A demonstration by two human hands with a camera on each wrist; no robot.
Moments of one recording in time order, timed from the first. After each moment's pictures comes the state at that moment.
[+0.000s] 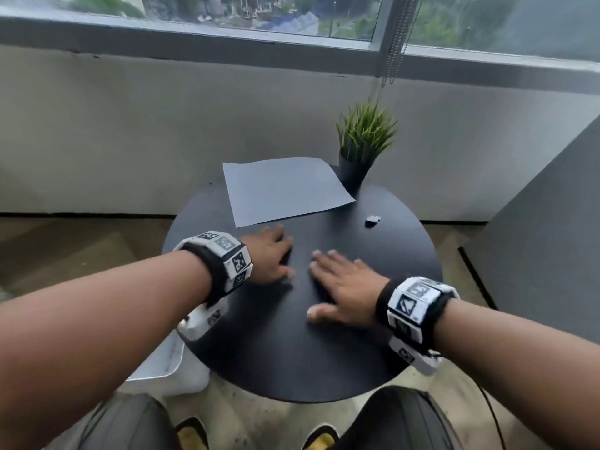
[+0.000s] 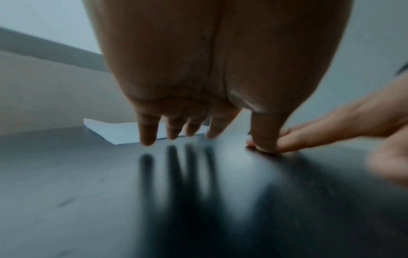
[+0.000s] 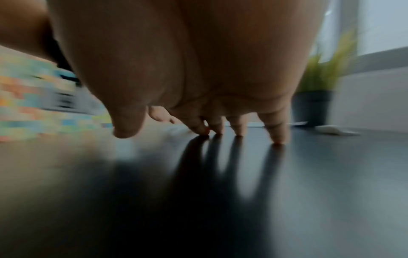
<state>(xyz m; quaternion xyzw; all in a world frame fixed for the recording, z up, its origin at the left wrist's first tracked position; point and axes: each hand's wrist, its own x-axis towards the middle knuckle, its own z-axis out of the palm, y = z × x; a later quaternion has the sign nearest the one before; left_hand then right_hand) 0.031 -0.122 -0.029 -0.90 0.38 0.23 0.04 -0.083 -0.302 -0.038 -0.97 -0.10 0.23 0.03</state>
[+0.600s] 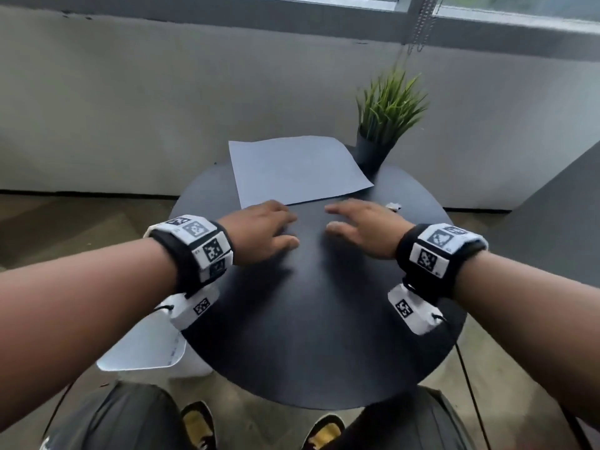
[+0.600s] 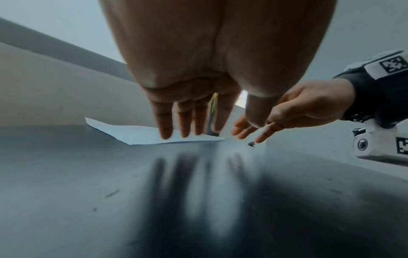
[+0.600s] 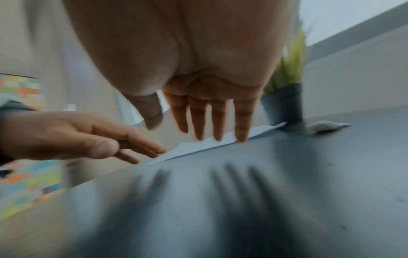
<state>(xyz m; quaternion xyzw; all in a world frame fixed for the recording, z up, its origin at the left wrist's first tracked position) 0.058 -0.100 -0.037 -0.91 0.38 0.16 -0.07 -0.009 -0.327 -0.018 -0.98 -0.06 0.09 0.17</state>
